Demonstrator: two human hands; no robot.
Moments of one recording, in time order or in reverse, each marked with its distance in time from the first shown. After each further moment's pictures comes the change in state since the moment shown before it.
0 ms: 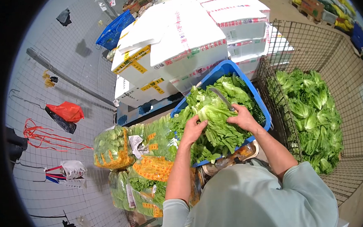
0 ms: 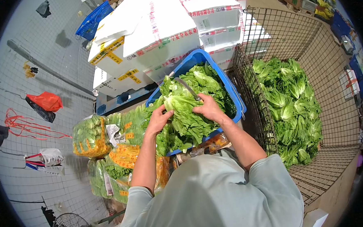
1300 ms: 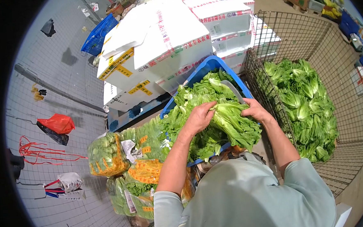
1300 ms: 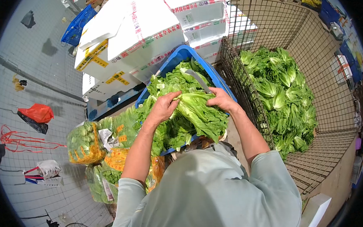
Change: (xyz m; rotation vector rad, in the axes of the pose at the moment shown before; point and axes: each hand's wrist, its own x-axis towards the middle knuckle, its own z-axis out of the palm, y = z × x) left_hand 0.037 0.046 0.044 0.491 -0.207 0.543; right_hand -0.018 0.029 -0.079 0.353 -0.111 0.148
